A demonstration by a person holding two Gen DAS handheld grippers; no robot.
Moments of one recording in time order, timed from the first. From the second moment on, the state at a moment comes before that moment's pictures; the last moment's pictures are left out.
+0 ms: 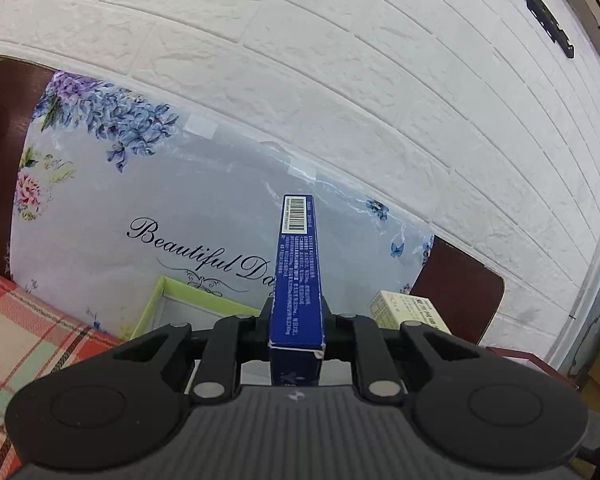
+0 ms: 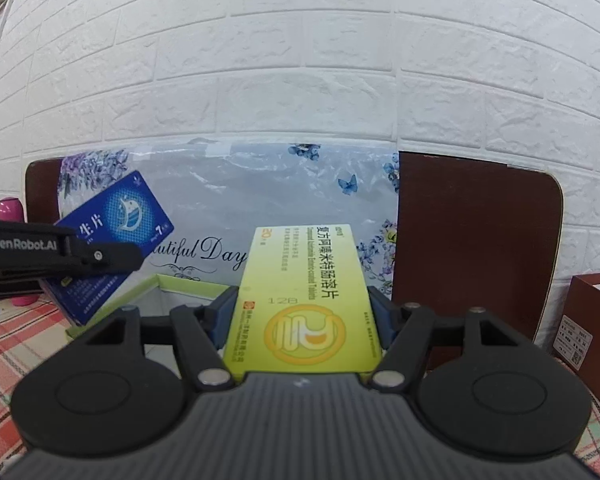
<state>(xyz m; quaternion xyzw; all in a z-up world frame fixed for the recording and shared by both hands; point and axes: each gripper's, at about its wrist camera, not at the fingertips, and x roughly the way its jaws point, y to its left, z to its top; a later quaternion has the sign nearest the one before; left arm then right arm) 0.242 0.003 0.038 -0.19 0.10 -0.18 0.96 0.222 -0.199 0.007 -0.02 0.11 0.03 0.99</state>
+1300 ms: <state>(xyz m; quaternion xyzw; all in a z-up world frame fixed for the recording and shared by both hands) 0.115 0.010 0.039 -0.20 0.10 -0.18 0.96 0.079 -0.223 0.034 0.01 0.05 0.05 1.00</state>
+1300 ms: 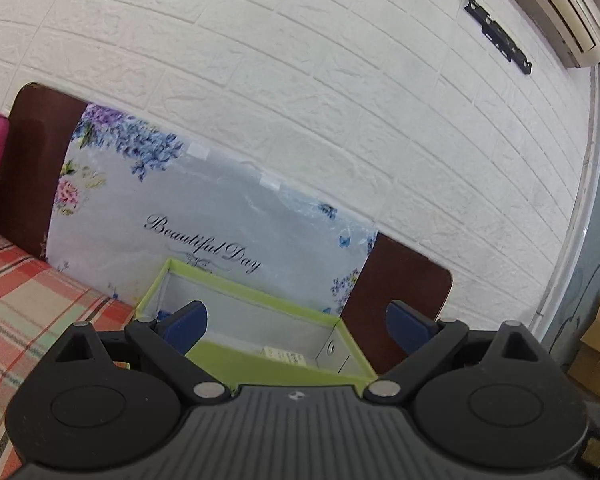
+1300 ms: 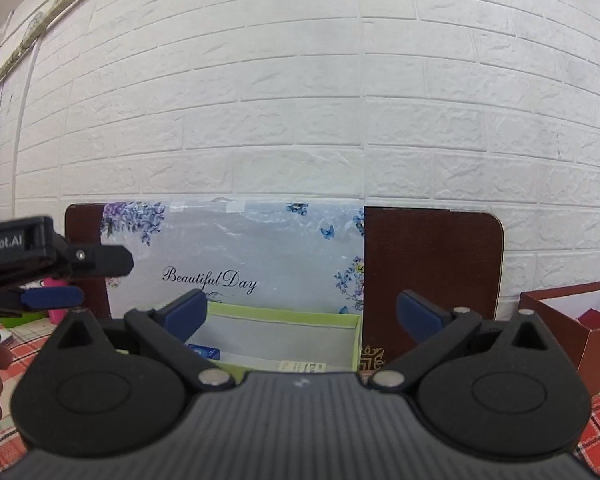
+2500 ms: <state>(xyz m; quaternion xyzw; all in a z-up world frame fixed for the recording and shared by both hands) 0.169 0.037 -0.041 -0.13 0.15 -0.12 0.97 0.164 -0.190 -0.059 0.01 0.25 0.21 0.94</state>
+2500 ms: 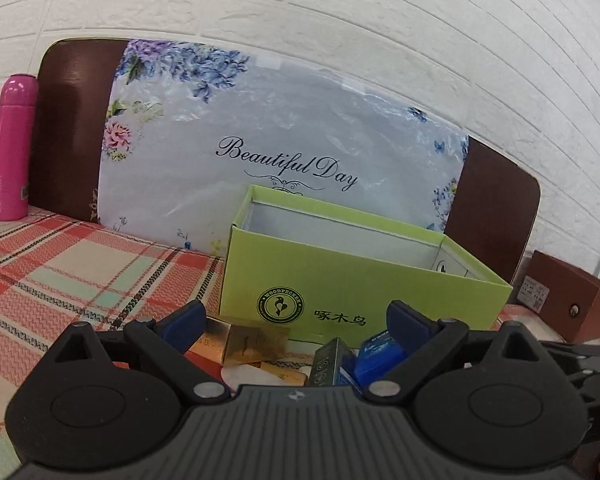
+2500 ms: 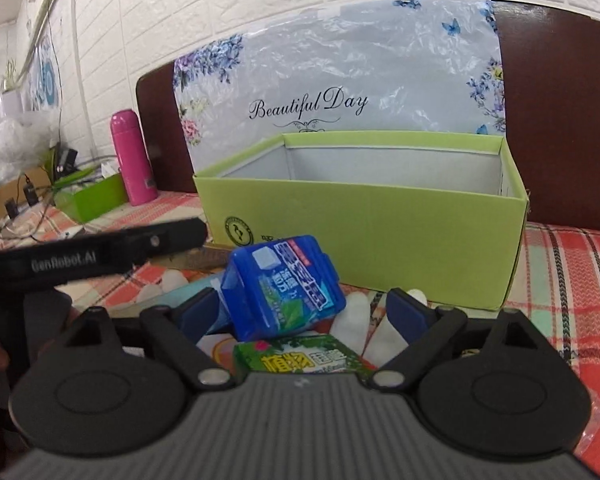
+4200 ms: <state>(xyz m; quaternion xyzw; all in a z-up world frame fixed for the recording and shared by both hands) 0.088 0.012 -0.039 -0.12 0.29 -0.24 0.92 0.119 -0.203 -0.081 -0.07 0.28 0.20 0.94</state>
